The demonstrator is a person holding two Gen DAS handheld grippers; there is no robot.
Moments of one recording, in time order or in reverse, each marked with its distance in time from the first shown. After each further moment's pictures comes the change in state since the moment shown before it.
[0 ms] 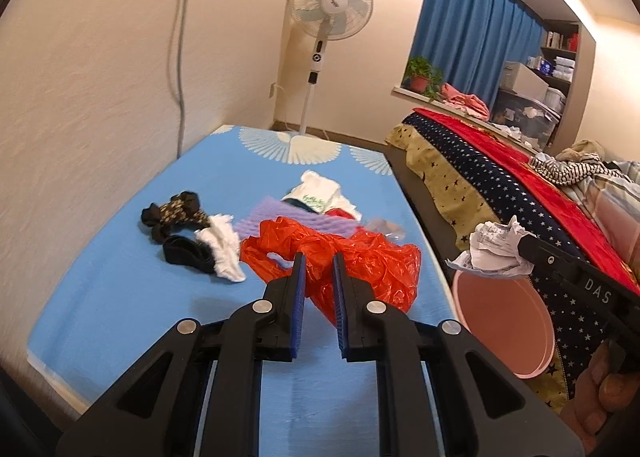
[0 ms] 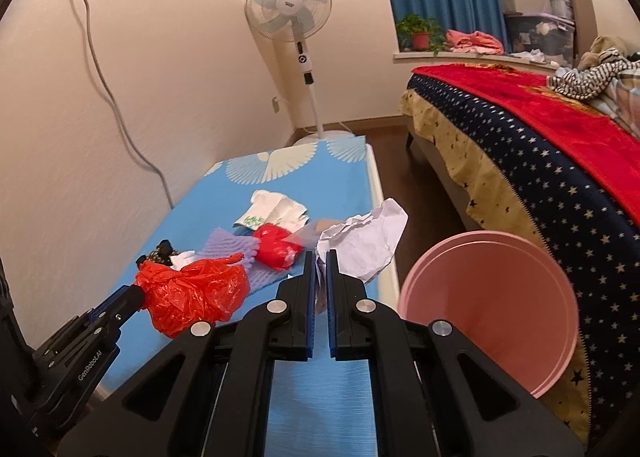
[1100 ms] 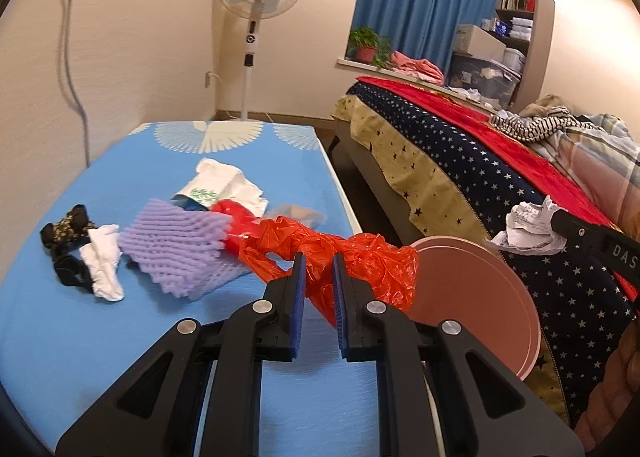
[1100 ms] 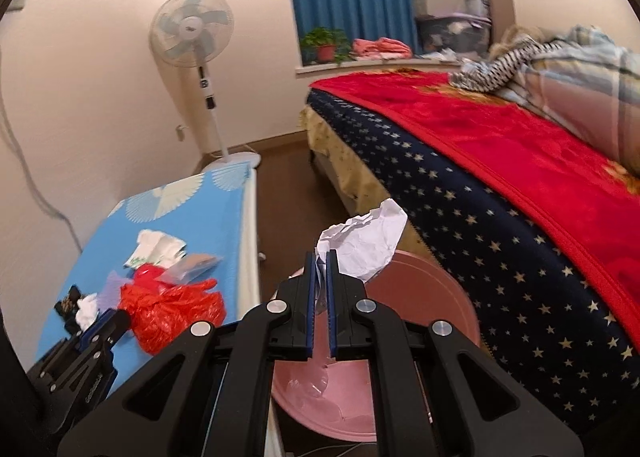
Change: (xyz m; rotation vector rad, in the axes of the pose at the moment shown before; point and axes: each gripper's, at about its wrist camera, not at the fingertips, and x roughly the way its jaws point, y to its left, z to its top) left arm 0.066 -0.089 -0.004 0.128 0.069 -0.131; right arm -0.013 -0.103 0.015 0.141 -0.059 -0.298
